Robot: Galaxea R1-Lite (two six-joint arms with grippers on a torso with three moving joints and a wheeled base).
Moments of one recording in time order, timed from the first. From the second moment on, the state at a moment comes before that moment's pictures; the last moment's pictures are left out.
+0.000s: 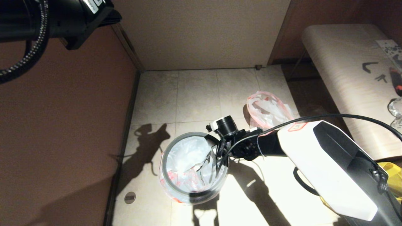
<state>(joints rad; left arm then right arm) -0.51 1.48 -1.64 0.16 0.31 -0.46 0.67 2.52 -1.93 0.08 -0.36 -0.06</state>
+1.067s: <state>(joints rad) -0.51 1.48 -1.64 0.16 0.31 -0.46 0.69 2.52 -1.92 0.08 -0.37 -0.03</state>
